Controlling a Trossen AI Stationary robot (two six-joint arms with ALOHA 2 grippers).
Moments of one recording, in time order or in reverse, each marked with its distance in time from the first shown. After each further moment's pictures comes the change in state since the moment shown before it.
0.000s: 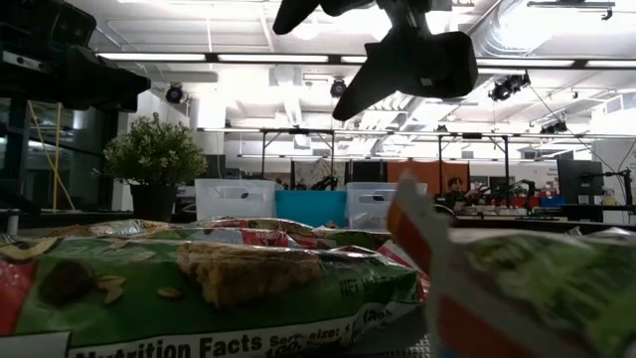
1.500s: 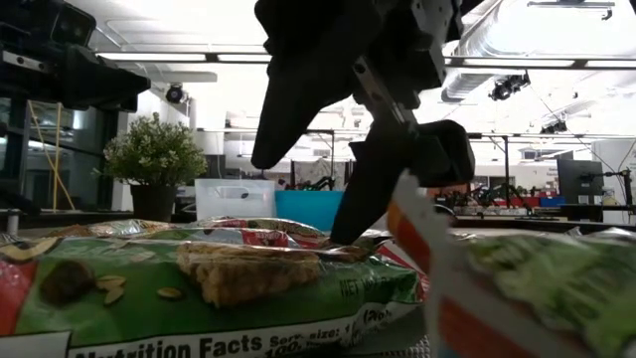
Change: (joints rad) left arm 0.000 0.000 0.000 0.000 0.000 0.000; right arm -0.050 0.170 0.000 0.106 -0.269 0.033
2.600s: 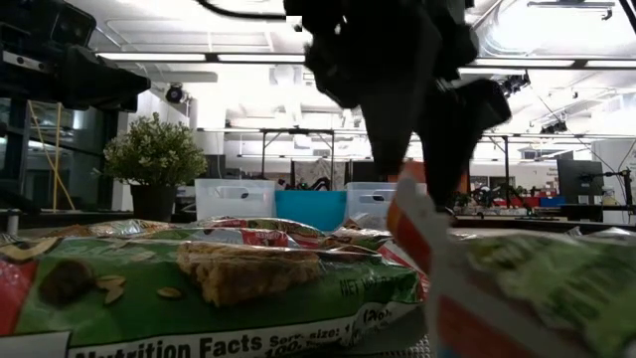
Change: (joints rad) left arm 0.000 0.000 0.000 0.000 0.000 0.000; right arm -0.036 -0.003 0.159 -0.535 -0.010 -0.023
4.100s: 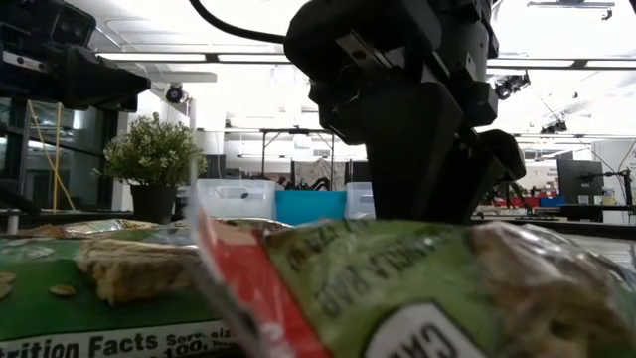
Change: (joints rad) left arm 0.000 0.000 0.000 0.000 0.000 0.000; right arm 0.046 0.011 -0.161 0.277 0.063 0.051
